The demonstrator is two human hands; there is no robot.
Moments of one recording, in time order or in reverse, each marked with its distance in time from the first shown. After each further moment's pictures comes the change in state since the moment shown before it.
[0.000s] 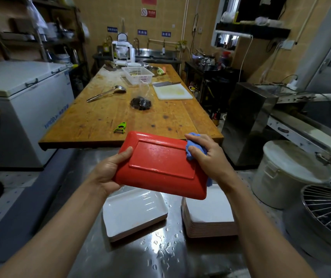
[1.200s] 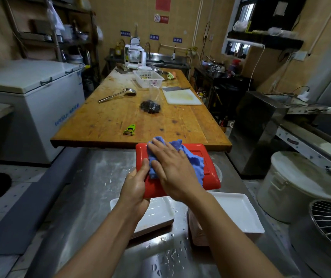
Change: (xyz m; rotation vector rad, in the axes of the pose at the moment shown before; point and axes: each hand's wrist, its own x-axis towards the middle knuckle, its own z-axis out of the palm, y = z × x) left_hand -0.011 -0.042 0.030 -0.287 0.120 0.250; right_hand -0.004 -0.042 0.089 -0.492 -0.211 -0.295
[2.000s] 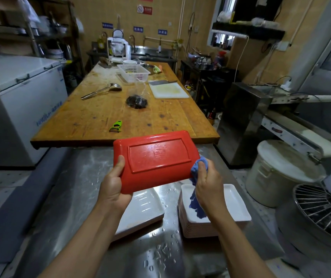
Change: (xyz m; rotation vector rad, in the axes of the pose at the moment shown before) left_hand 0.007 0.005 -0.010 -0.092 0.058 -0.043; right_hand -0.069 0.069 -0.002 0.555 0.483 0.521
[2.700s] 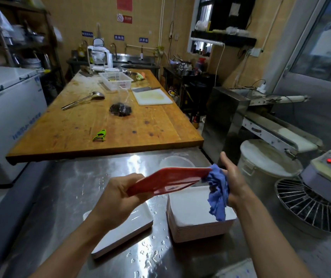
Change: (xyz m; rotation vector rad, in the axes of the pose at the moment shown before) left_hand -0.035 0.006 0.016 1.117 -0.629 0.539; right_hand 0.036 0.004 -0.084 0.652 -0.248 0.707
